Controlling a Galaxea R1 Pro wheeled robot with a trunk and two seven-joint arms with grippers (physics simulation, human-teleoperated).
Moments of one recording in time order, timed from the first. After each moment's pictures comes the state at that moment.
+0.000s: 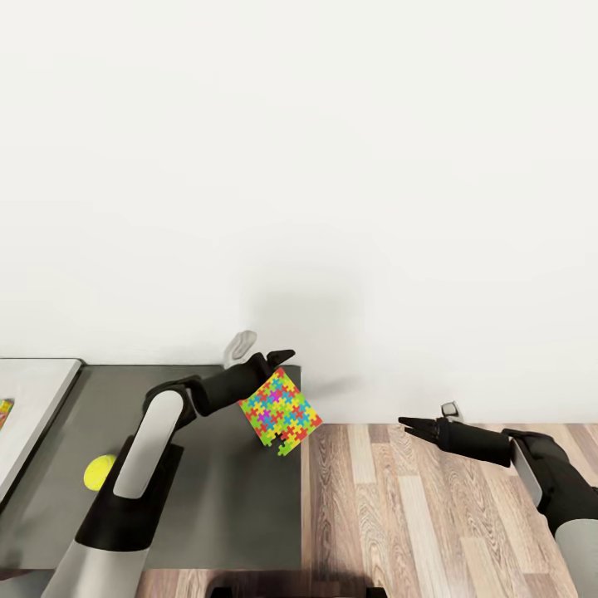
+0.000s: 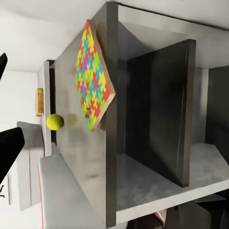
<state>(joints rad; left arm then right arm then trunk) -0.56 -0.05 -0.17 -1.59 1.24 0.82 0.38 -0.63 -0.32 -0.20 -0.79 -0.15 0.82 1.33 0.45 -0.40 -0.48</state>
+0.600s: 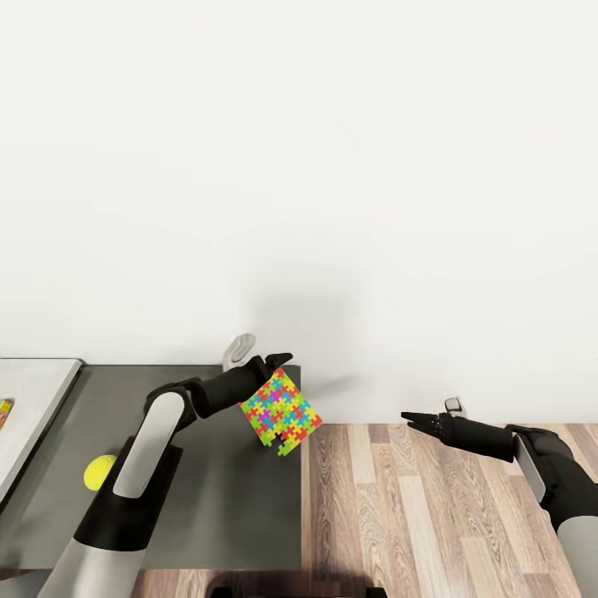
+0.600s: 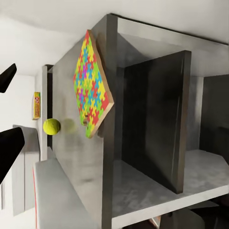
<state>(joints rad) -0.56 -0.03 -0.19 -1.57 1.25 0.79 0.39 -0.63 -0.33 -0.22 -0.81 -0.15 0.82 1.32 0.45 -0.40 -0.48</state>
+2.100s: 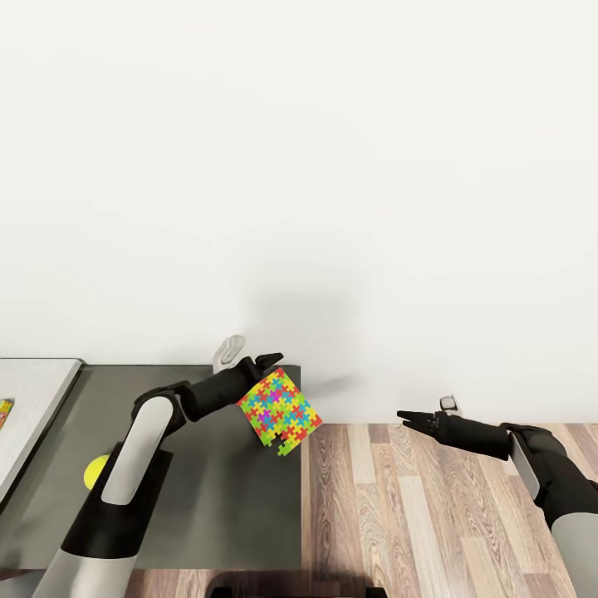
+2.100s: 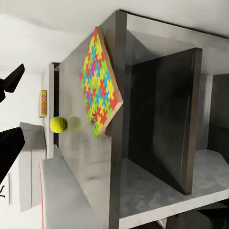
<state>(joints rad) -0.54 -0.01 -0.15 -1.60 1.25 0.80 0.37 -0.64 -0.31 -0.21 -0.80 -0.14 0.82 1.34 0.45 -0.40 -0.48</state>
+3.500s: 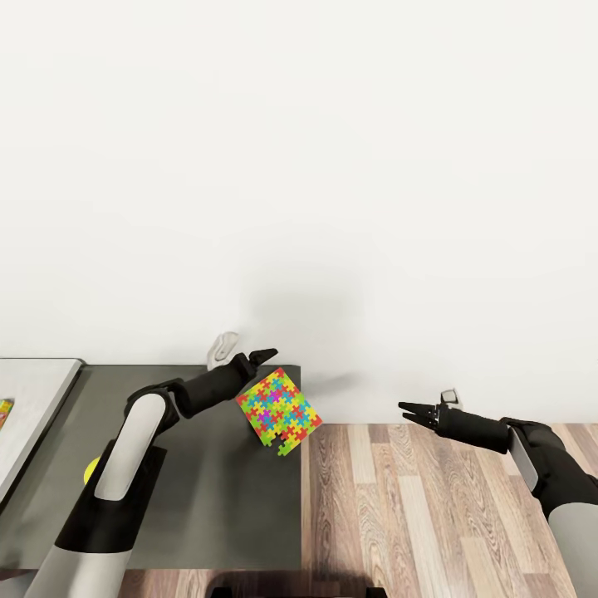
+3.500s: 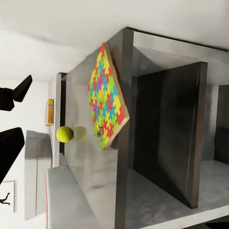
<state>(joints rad) -0.55 0.00 -0.12 -1.59 1.28 0.80 0.35 -0.68 -0.31 -0.22 -0.76 -0.17 0.81 1.34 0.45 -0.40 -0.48</state>
